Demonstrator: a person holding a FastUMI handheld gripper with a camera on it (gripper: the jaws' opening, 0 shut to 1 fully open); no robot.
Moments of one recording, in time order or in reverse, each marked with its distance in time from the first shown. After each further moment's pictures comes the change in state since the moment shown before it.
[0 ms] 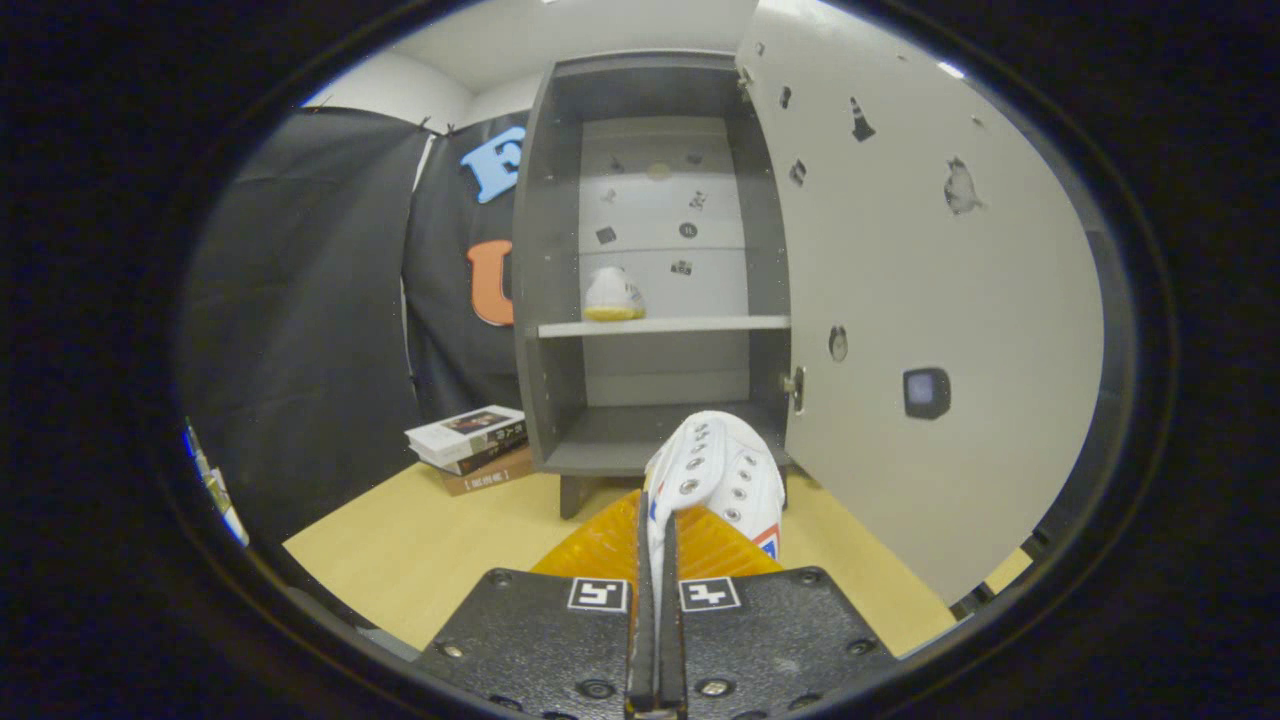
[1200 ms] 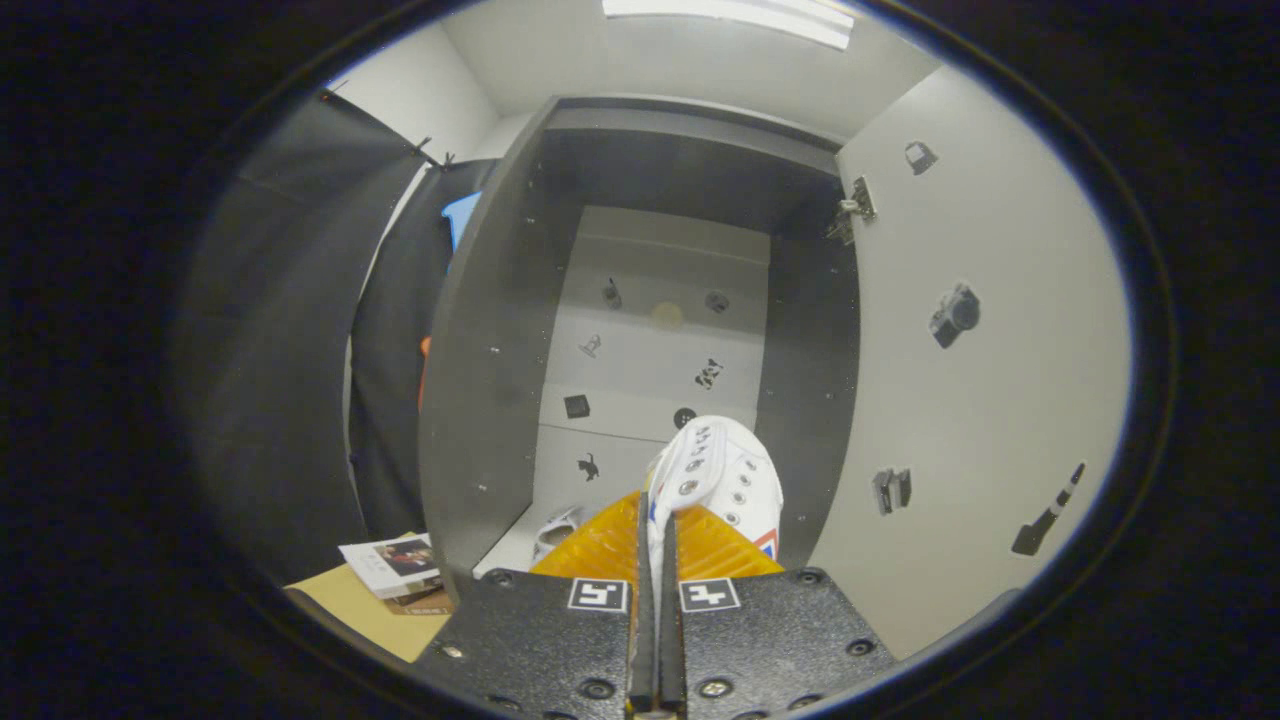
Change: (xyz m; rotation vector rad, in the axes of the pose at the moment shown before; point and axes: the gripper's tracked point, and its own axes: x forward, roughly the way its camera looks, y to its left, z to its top) arm 0.149 0.005 0.288 -0.159 -0.195 -0.100
